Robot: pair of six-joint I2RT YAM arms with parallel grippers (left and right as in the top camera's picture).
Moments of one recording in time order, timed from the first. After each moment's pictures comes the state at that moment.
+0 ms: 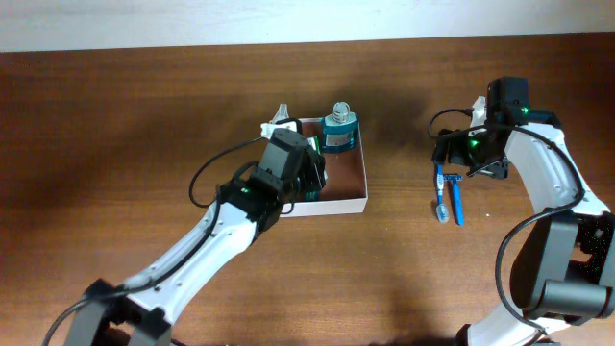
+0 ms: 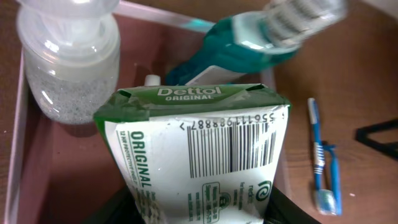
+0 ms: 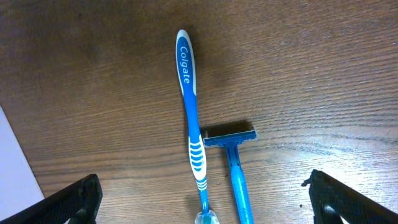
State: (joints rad) left arm -0.58 1.58 1.04 -0.22 -0.01 -0.68; right arm -0.17 1.83 1.36 -0.88 -0.13 0.09
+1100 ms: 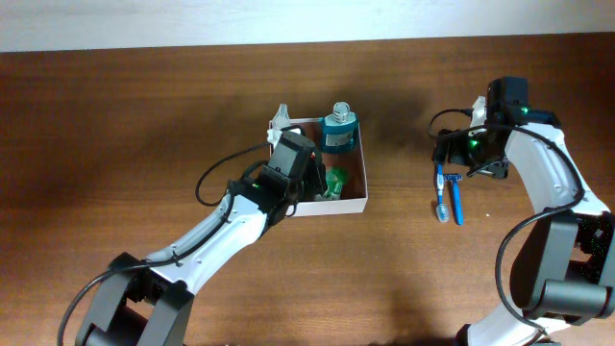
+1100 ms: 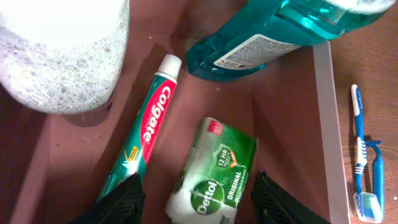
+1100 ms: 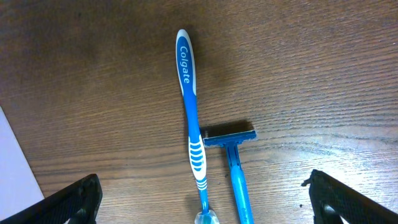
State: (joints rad) left arm -0.58 1.68 1.04 -0.21 -0.02 -0.67; right arm -0.17 1.83 1.36 -0.87 -0.13 0.09
